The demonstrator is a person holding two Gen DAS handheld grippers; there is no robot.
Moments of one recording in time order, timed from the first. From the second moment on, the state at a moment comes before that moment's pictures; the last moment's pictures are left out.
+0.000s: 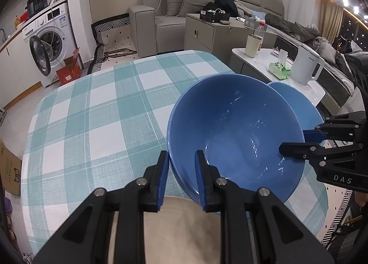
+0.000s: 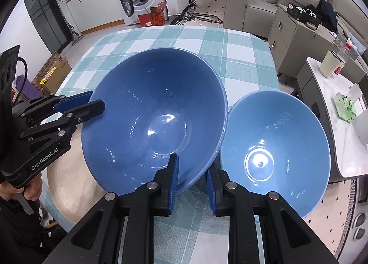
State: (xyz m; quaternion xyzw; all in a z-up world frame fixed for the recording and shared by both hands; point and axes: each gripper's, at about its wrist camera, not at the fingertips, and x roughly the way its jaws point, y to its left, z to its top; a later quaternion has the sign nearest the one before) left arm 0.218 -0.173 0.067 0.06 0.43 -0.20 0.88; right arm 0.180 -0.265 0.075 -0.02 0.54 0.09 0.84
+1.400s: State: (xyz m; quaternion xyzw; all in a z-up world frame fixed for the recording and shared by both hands) left arm 0.223 -0.170 0.053 0.06 0.45 -0.21 0.87; right arm 0.185 -0.219 0.054 -0.21 0.53 0.00 0.82
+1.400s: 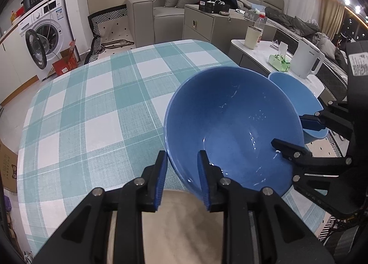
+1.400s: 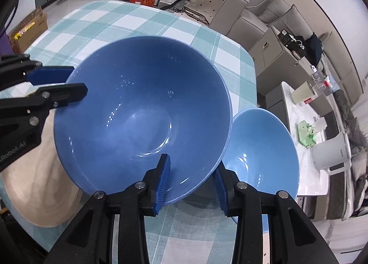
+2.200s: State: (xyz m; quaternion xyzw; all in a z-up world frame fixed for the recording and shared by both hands) left arm 0.215 -0.168 0.070 0.07 0.43 -0.22 0.87; right arm 0.173 -0.237 0.082 -0.14 0.50 0.04 0.86
